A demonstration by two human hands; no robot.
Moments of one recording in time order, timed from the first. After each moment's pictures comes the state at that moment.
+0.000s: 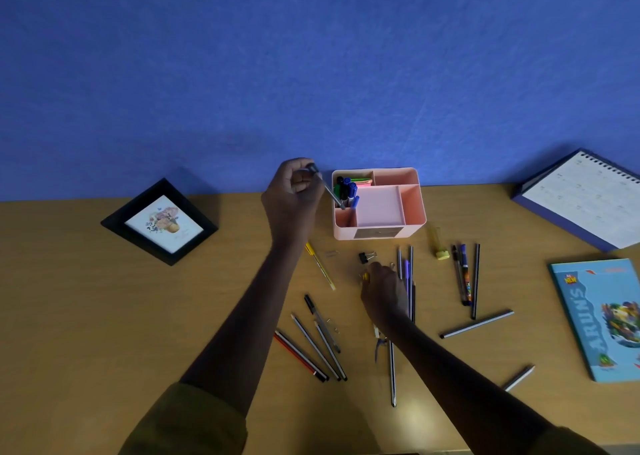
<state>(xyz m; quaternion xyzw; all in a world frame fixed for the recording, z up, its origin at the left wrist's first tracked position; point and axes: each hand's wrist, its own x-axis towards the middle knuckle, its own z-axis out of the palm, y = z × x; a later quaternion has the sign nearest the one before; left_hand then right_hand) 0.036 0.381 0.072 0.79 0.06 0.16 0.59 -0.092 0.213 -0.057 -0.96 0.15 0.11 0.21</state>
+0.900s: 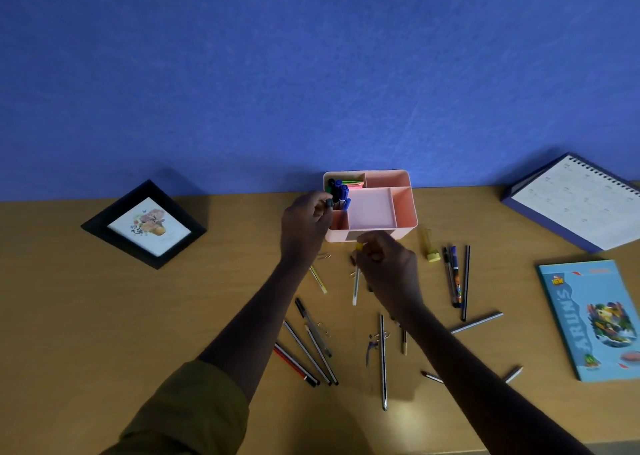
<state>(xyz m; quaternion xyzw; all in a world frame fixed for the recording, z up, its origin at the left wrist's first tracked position) 0.030 0.362 0.014 0.89 -0.06 0.09 0.43 -0.072 0.198 0.035 -0.90 0.09 -0.04 0.43</state>
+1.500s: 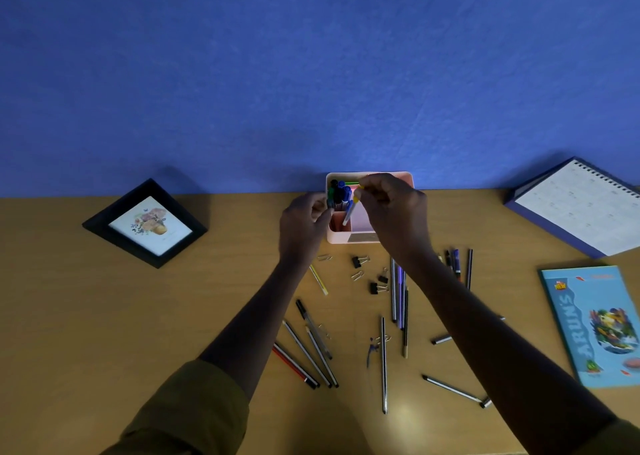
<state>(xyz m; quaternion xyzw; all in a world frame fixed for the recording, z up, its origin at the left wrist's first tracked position) 0.035 0.368 0.009 0.90 -0.04 0.07 0.44 0.013 0.190 0.081 -0.90 0.00 -0.19 0.40</state>
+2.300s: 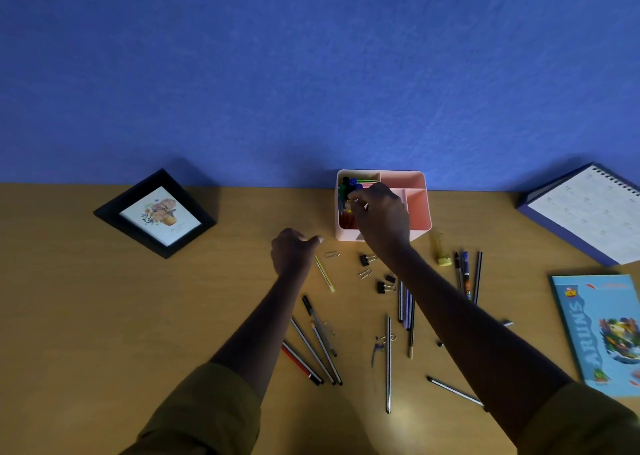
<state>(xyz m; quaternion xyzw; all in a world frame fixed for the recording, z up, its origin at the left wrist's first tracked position) 0.008 0.392 -0.033 0.88 0.25 -0.13 0.38 0.031 0.220 0.033 -0.96 0.03 -0.09 0.28</state>
